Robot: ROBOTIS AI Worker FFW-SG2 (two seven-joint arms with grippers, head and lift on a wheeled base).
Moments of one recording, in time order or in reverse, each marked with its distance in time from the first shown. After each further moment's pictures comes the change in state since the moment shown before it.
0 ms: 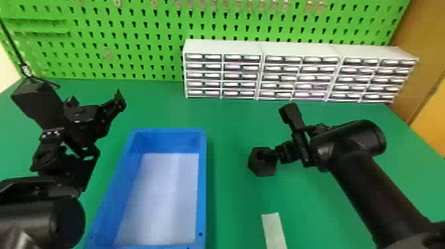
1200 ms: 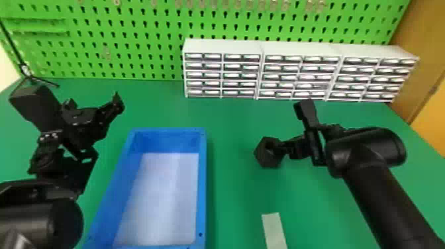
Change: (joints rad) left arm 0.010 0.000 0.010 -0.001 0.001 0.000 -0.006; right arm 0.100 -0.012 -0.135 -0.171 0.015 -0.075 0.000
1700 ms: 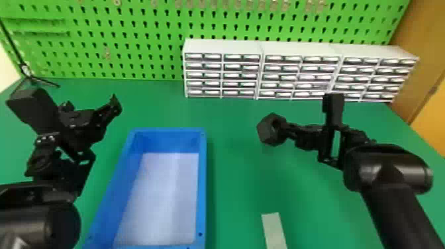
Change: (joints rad) left arm 0.010 0.000 0.014 0.000 -0.003 0.000 -0.002; right arm 0.142 -0.008 -0.133 -0.178 -0.294 -0.216 -0.059
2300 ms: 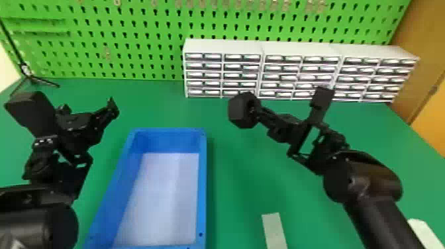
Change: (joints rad) left arm 0.008 0.000 0.012 0.005 -0.014 0.001 0.000; right arm 0.071 -0.012 0.185 -0.121 -0.428 -0.147 -0.114
